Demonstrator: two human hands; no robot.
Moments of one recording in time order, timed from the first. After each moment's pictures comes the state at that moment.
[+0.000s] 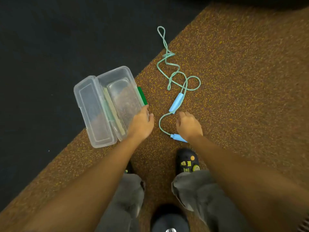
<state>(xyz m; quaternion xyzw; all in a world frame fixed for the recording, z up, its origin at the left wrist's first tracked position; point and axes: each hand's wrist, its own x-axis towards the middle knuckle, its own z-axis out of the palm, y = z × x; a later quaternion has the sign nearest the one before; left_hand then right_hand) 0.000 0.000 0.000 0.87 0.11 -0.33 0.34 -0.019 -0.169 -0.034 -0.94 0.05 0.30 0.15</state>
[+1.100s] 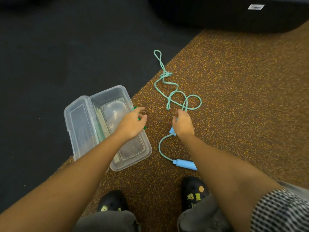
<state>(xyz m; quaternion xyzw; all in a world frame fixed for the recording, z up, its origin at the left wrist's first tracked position) 0.055 0.019 -0.044 0.88 0.04 -0.29 0.38 0.046 -0.164 -0.133 -0.92 0.20 0.16 0.29</state>
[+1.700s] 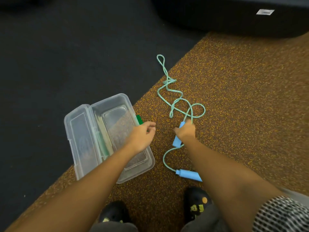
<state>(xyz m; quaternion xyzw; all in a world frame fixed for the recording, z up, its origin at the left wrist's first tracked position) 0.064 0.008 -0.067 0.85 0.04 -0.33 0.41 0.072 -0.163 -0.148 -0.82 0.38 0.28 0.33</state>
